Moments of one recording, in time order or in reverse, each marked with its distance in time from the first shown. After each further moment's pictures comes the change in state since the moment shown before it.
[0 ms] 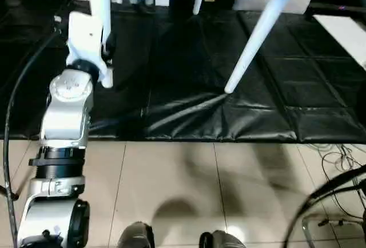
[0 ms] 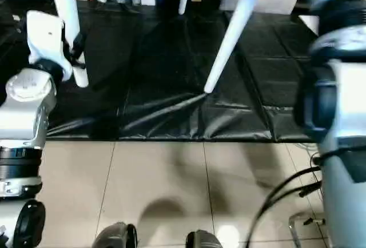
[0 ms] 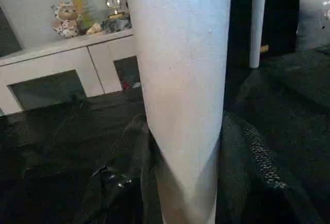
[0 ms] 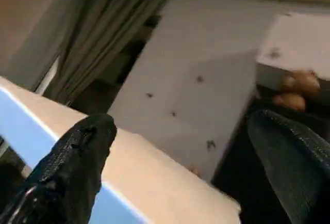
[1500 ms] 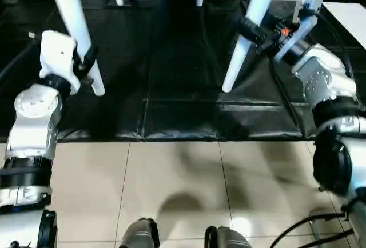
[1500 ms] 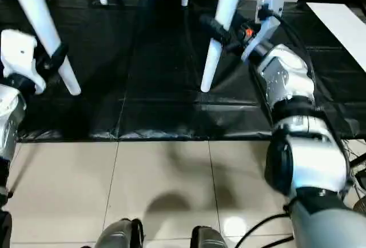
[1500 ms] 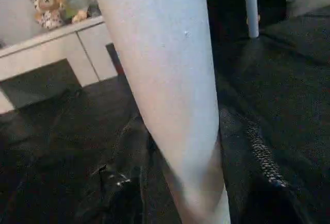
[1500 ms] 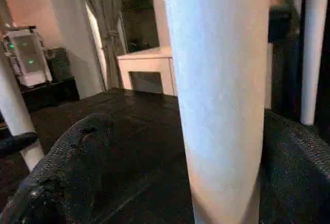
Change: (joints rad) left arm 0.098 0.171 0.025 0.149 -0.123 -0.214 -0.146; right arm 0.379 0.177 0.000 0.008 0.070 0.303 0.157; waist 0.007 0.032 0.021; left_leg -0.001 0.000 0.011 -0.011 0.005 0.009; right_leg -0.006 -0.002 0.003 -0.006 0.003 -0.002
